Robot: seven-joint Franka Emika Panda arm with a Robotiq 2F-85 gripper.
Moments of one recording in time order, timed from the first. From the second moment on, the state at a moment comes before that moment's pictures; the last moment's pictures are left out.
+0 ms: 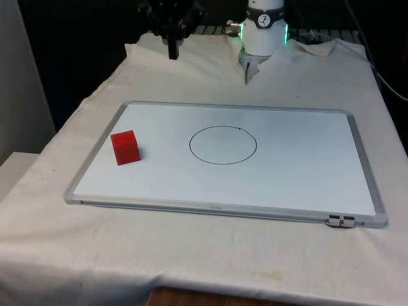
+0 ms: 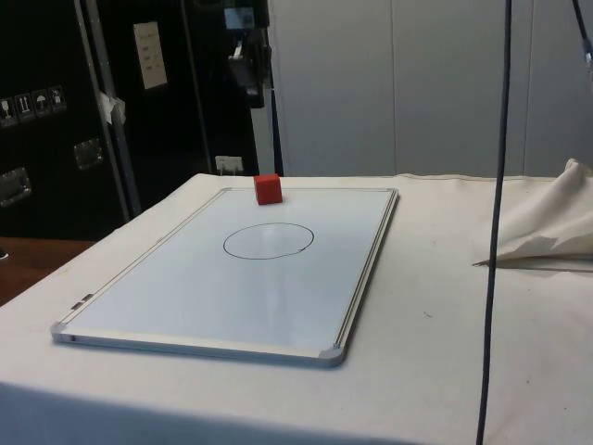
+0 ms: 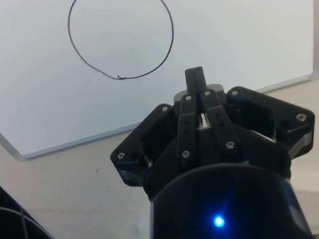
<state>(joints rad) 0.30 0.32 -0.60 -1.81 0.17 2.10 -0.35</state>
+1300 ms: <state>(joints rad) 0.25 0.71 -0.74 -1.59 0.48 2.22 -0.56</state>
